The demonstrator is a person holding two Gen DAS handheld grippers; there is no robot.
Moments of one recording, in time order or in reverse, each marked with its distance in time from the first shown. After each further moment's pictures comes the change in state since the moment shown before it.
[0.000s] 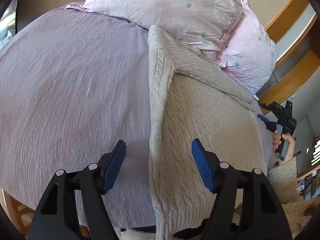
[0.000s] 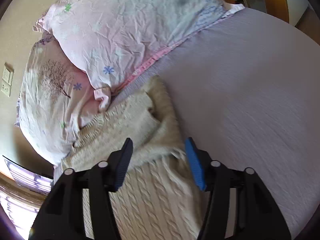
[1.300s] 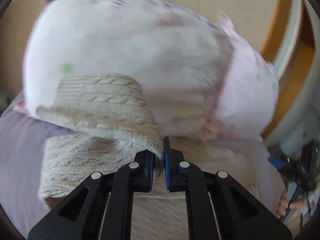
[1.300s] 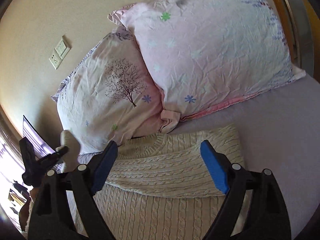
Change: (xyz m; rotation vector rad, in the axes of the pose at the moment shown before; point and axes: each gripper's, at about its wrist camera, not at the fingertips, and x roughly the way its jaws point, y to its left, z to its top) left arm 0.105 -0.154 0.194 0.273 -0.171 0.025; right arm 0.015 0.120 0.032 -0.285 -0.106 0.294
